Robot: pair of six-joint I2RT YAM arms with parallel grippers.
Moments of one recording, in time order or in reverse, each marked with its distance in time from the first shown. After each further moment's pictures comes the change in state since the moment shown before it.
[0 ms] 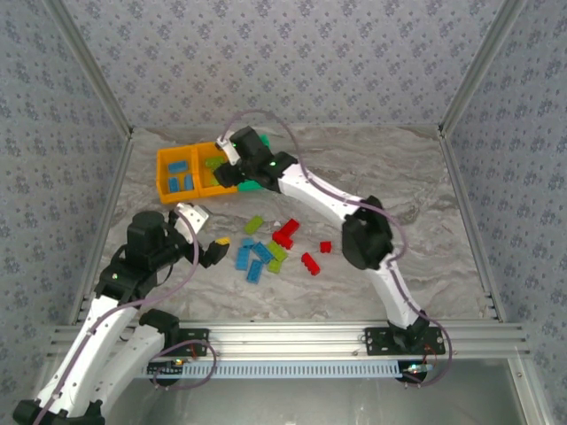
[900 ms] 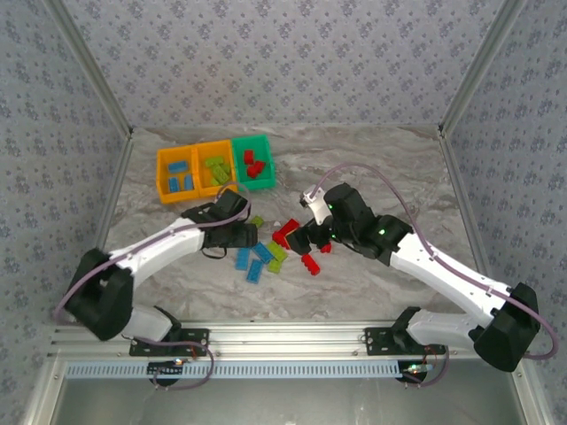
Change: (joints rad) left arm -0.277 0.818 0.204 -0.047 -0.395 -0.867; right arm -0.022 -1.019 -1.050 -0.038 -0.062 0.087
